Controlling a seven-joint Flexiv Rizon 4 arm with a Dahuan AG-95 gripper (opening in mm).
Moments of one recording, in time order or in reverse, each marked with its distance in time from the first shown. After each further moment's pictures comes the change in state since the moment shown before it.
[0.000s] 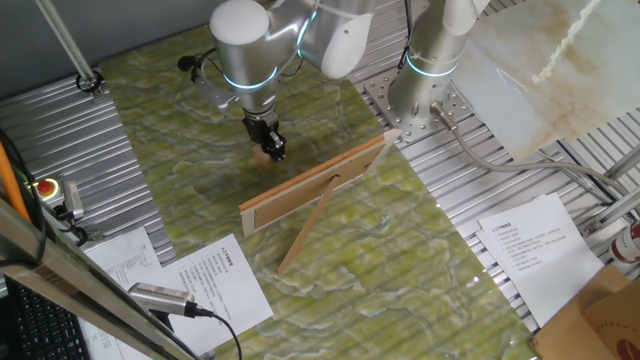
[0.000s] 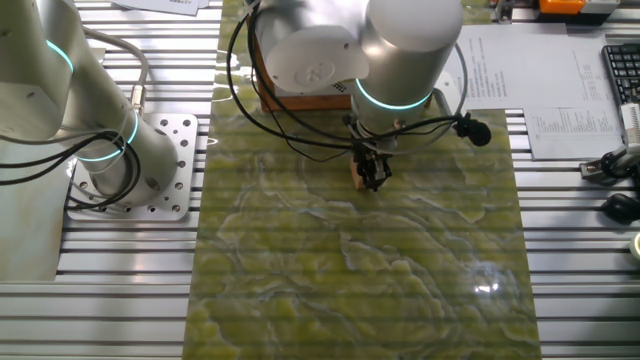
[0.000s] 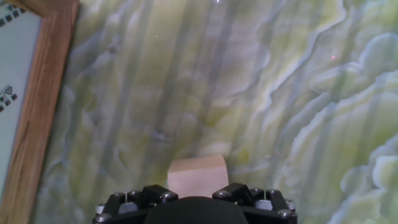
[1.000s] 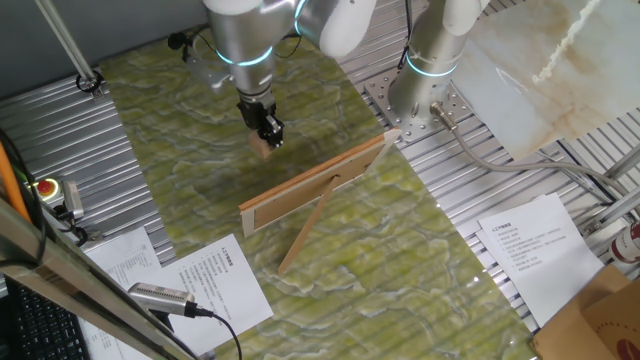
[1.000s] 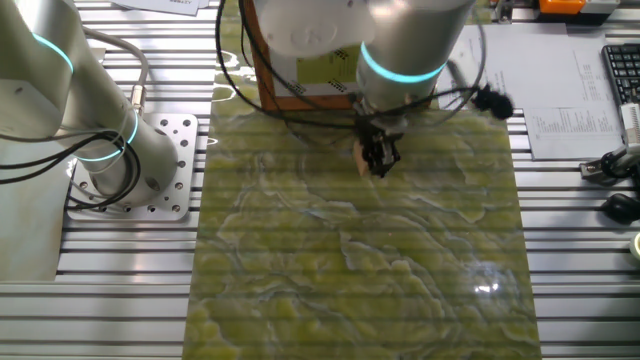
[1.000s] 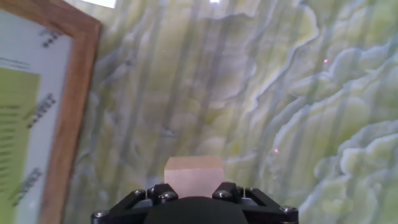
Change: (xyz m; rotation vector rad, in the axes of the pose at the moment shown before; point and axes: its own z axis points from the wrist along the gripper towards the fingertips) arm -0.003 0.005 -0.072 -0.014 0.005 -0.034
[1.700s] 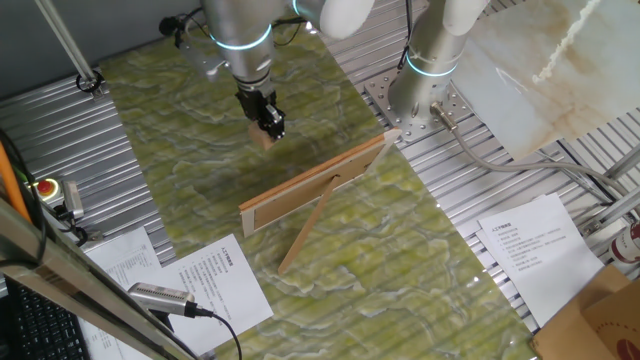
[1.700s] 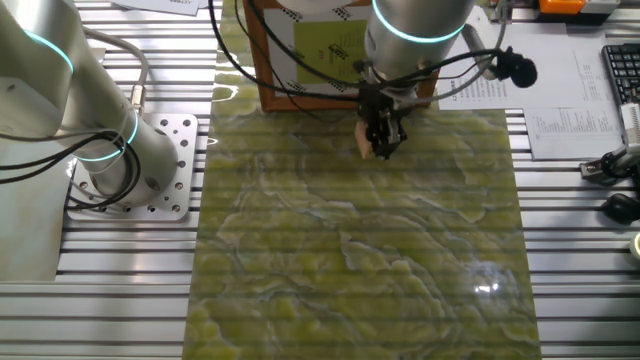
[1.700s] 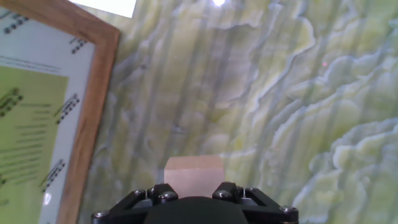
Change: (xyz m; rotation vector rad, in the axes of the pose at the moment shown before) arm -0.003 0.011 -0.038 -0.009 0.000 0.018
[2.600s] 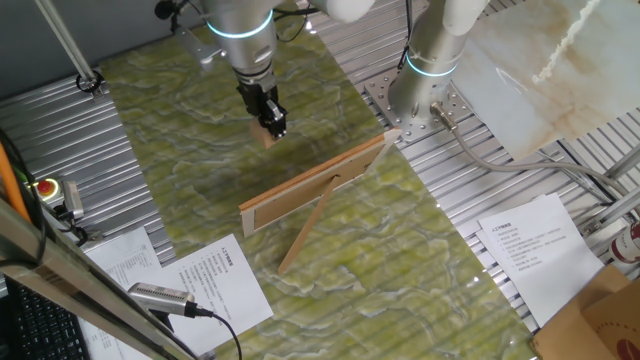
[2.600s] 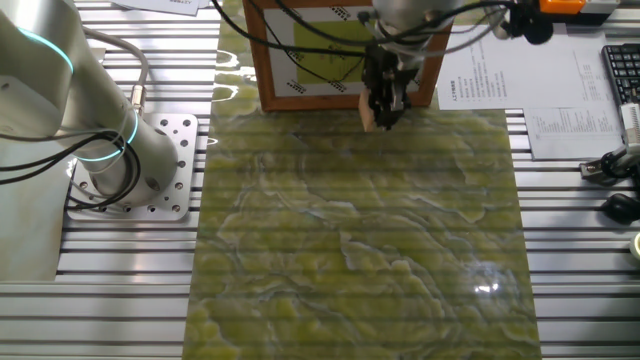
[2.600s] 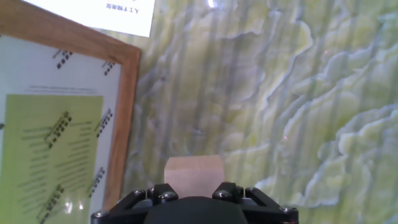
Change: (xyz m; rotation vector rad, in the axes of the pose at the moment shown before) arm -0.002 0.024 -0.043 0.011 0.016 0.063
